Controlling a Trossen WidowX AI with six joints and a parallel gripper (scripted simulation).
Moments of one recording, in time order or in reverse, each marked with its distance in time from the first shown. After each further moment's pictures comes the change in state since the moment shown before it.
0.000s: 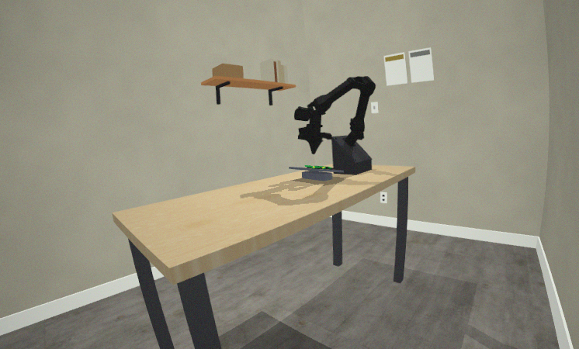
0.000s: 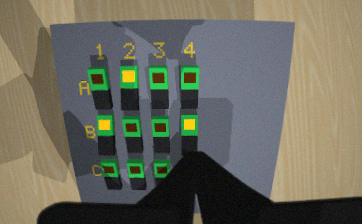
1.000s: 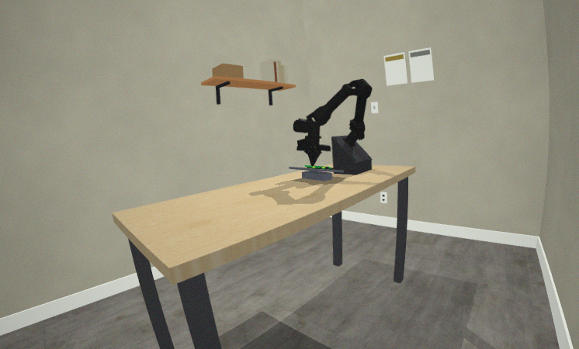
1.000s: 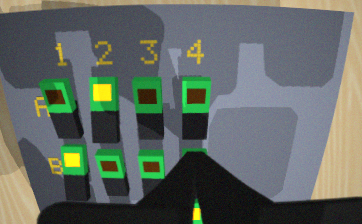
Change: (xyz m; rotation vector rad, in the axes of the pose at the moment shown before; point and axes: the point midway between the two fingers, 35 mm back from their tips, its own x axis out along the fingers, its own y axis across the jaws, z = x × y) arm 0.057 0.000 0.002 -0.005 0.028 0.002
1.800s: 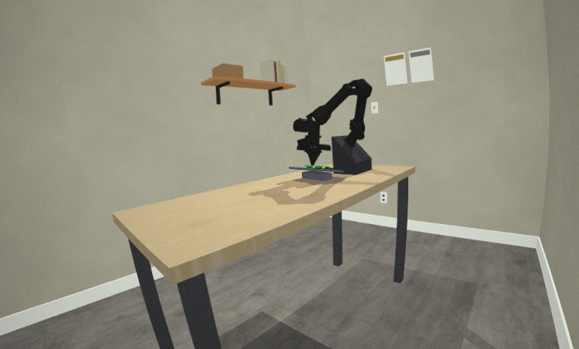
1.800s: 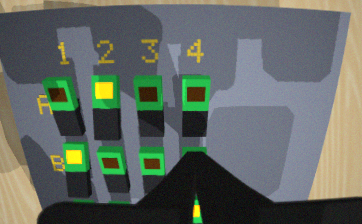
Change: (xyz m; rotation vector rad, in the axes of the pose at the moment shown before) arm -0.003 0.000 0.000 -0.002 0.001 0.000
